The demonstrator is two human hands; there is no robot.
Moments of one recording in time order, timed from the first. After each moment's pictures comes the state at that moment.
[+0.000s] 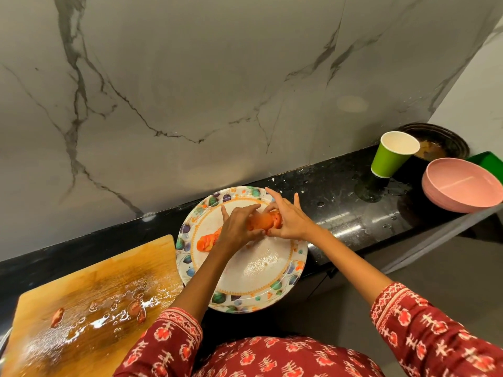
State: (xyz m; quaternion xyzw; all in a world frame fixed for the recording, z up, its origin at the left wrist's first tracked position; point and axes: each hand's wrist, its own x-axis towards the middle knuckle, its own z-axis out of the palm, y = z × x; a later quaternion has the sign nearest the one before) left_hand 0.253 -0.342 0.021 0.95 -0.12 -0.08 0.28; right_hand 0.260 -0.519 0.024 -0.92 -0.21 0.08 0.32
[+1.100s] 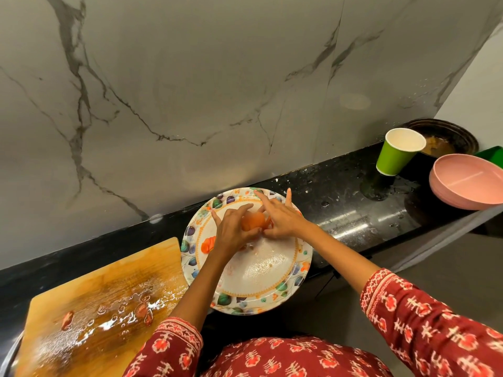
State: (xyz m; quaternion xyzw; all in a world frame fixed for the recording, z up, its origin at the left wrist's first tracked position) left_hand 0.246 -0.328 0.025 0.94 -0.06 -0.04 0.32; right_hand 0.272 -0.493 0.031 -0.95 -0.24 0.10 0.20
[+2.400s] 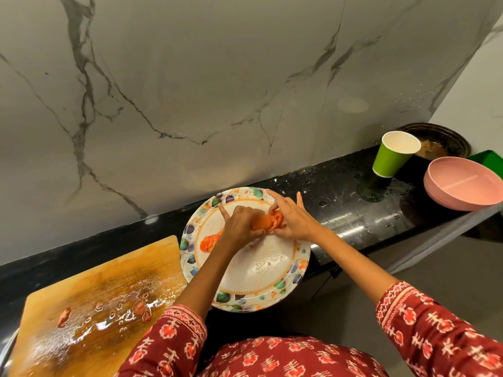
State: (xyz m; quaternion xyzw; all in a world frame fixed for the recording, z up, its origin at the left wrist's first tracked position) left_hand 0.247 -0.344 0.045 0.97 -0.14 -0.11 0.19; right_hand 0.259 -0.522 0.023 -0.93 -0.23 0.05 0.27
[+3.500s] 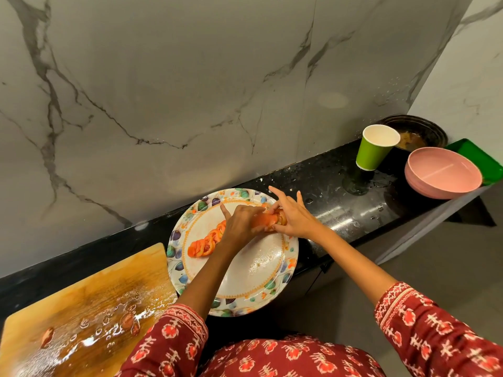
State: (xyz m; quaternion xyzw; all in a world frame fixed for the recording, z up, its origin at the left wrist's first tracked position) left_hand 0.255 -0.374 0.035 0.96 -0.17 -0.08 0.20; right_hand 0.252 -0.549 0.022 -0.93 -0.17 0.05 0.32
